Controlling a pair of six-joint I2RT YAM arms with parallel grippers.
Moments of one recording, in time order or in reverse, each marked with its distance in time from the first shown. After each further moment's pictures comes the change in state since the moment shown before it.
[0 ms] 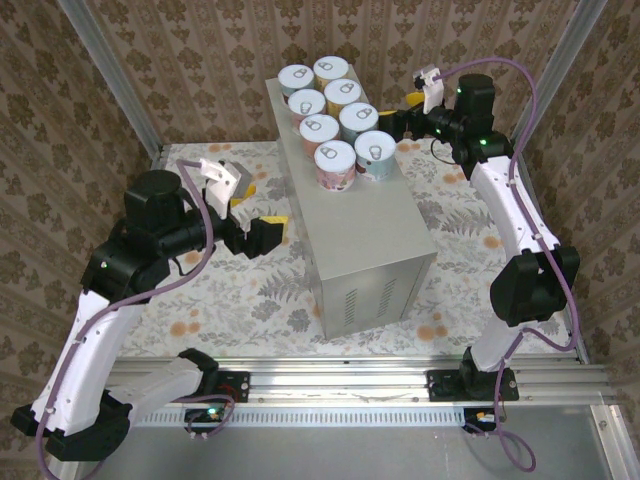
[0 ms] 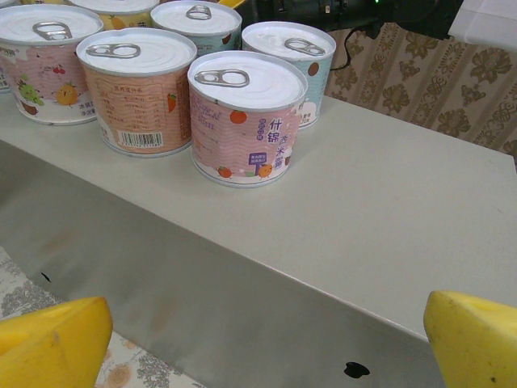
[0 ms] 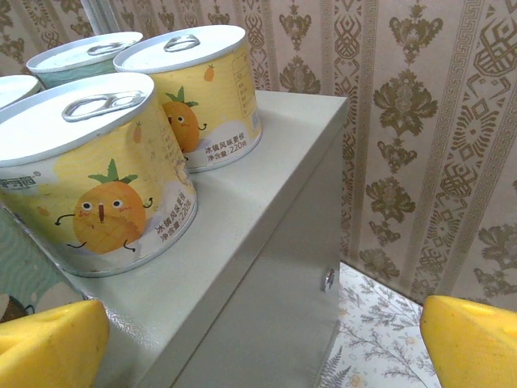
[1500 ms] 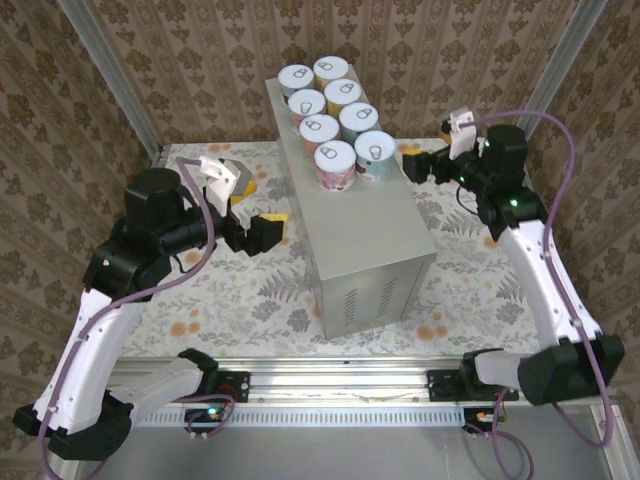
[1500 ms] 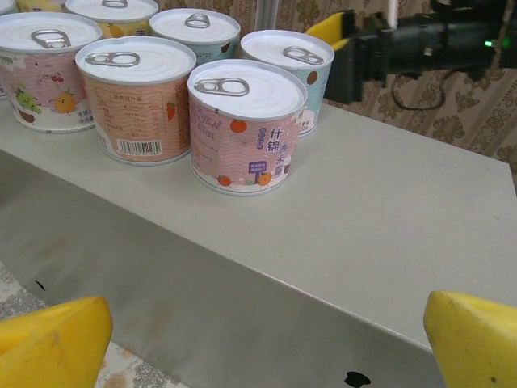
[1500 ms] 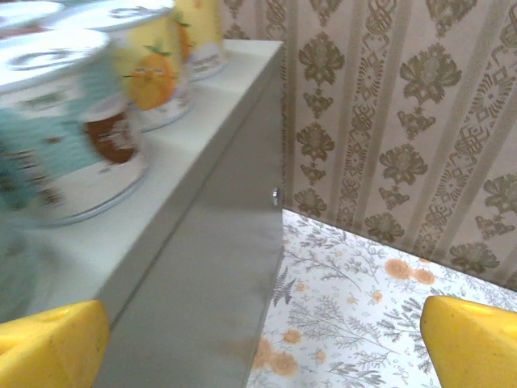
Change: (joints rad) left arm 0.017 0.006 -0.010 0.030 0.035 -0.004; right arm -0.008 -0.510 -0.474 -0.034 0.219 -0.047
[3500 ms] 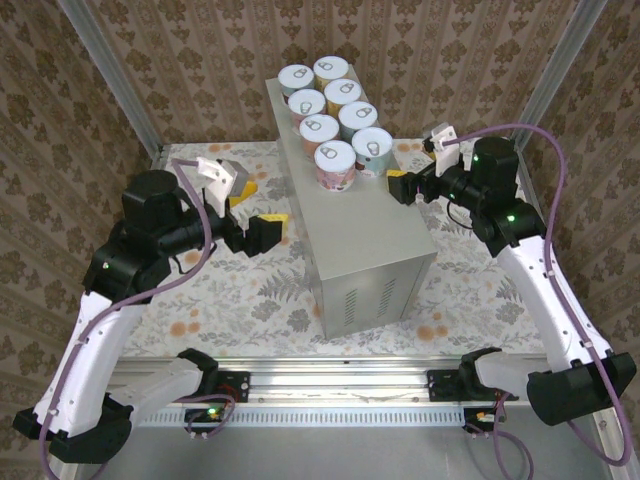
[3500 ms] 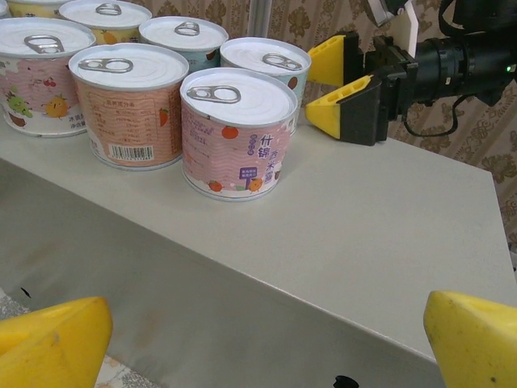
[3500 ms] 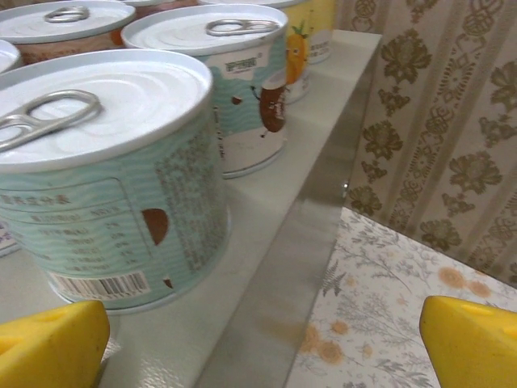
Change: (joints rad) left arm 0.013 -0.015 -0.023 0.029 0.031 -0.025; right arm 0.105 -0.051 -0.011 -0.072 0.007 -0.036
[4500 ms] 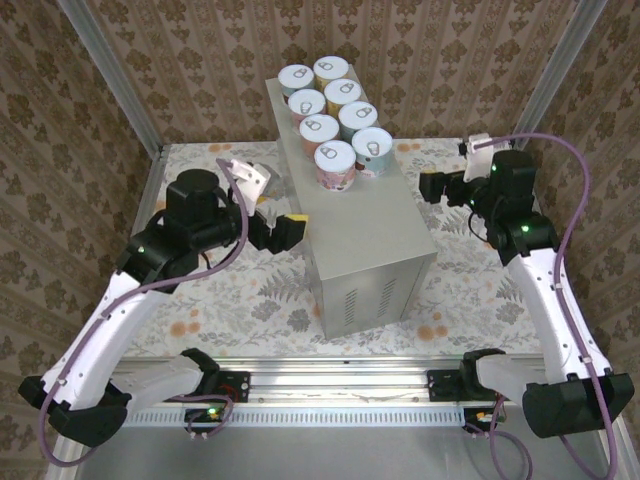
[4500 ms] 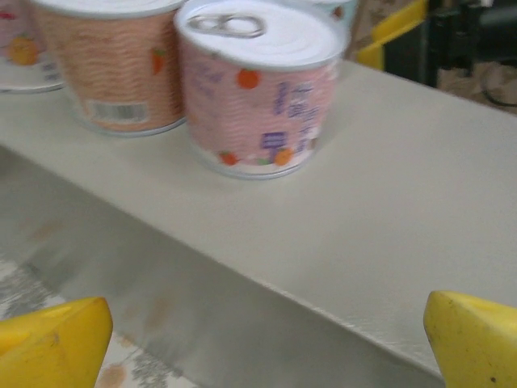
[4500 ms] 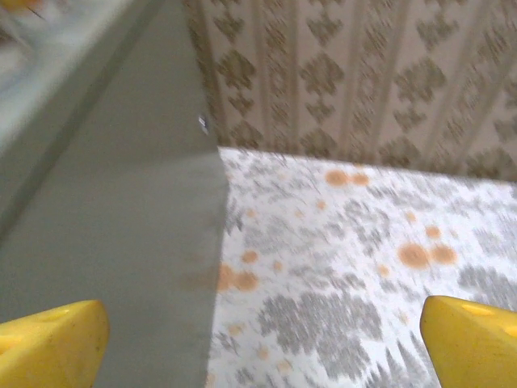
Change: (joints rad) left arm -0.138 0.068 -0.078 0.063 -0.237 0.000; right arm -0.126 -0.079 -0.114 -0.086 0.232 0.134
